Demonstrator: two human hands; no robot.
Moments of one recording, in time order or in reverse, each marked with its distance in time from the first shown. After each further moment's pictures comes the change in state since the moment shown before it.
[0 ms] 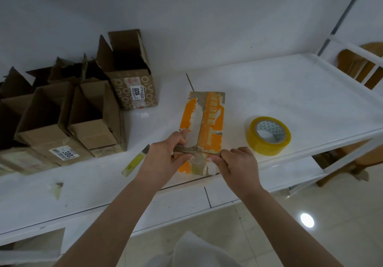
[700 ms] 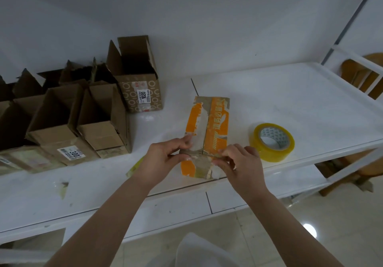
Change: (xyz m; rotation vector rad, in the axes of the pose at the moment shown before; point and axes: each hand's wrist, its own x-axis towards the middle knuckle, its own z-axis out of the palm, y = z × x) left_hand 0.003 -0.022 -0.006 -0.355 -0.071 -0.027; right_hand 0.010 -0.006 -0.009 0.121 0.001 -0.010
